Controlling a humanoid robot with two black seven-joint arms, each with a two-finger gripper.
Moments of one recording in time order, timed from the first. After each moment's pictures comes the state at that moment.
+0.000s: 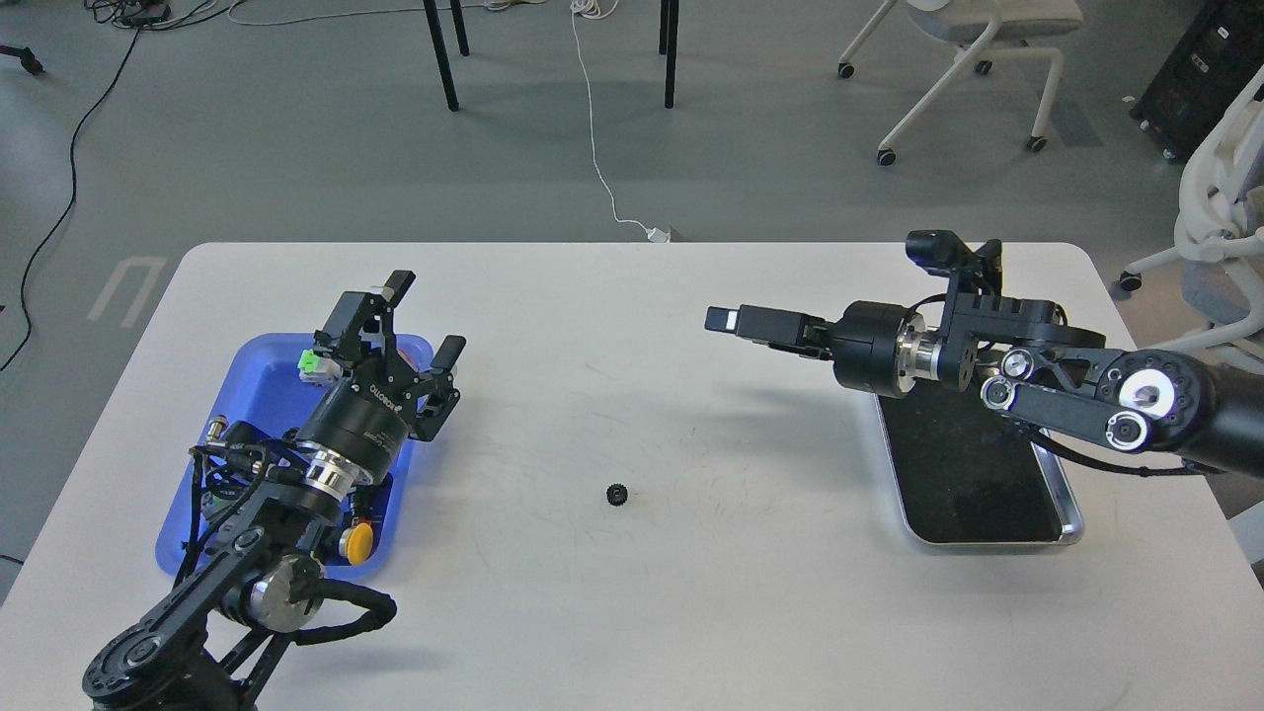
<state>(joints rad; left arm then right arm) -0.12 0.19 -1.15 -1.26 0.76 -0.21 -0.39 1.05 -0.50 -0.11 1.05 -0.72 0.11 0.49</state>
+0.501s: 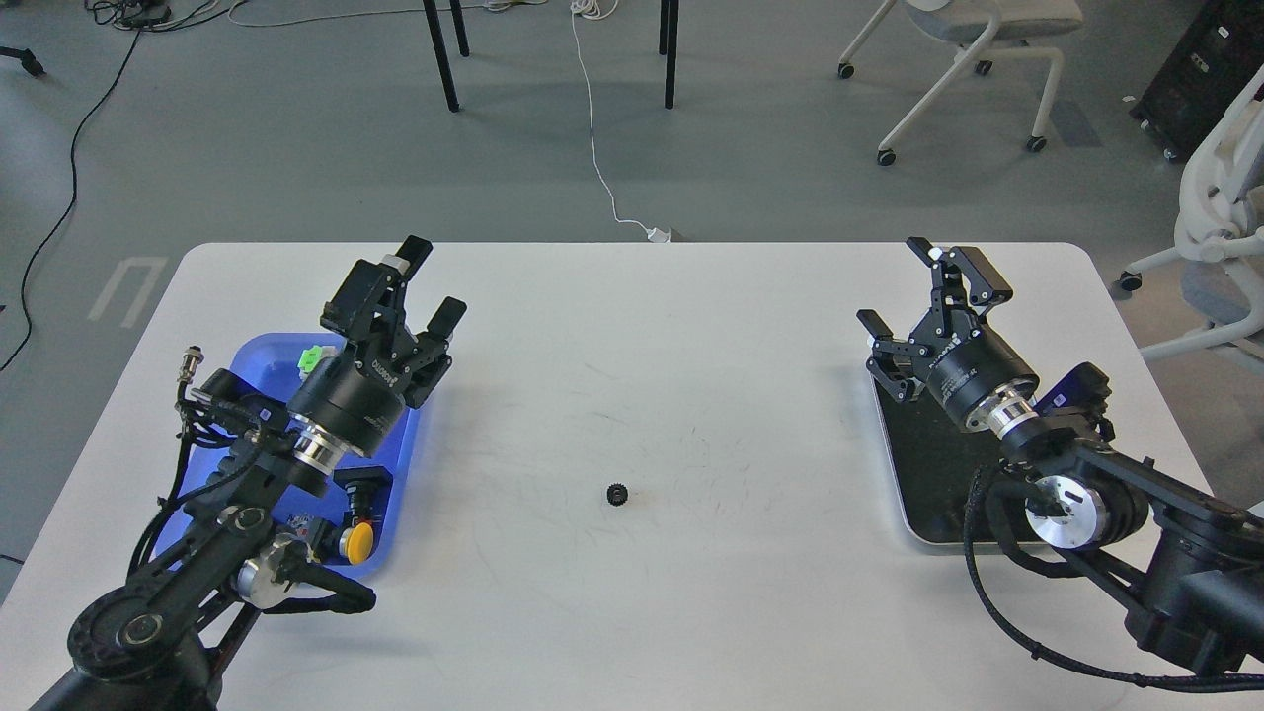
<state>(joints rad) -0.20 0.26 -1.07 -1.26 1.03 -0.21 -0.49 0.52 -0.48 0.52 1.04 -0.08 0.21 0.49</state>
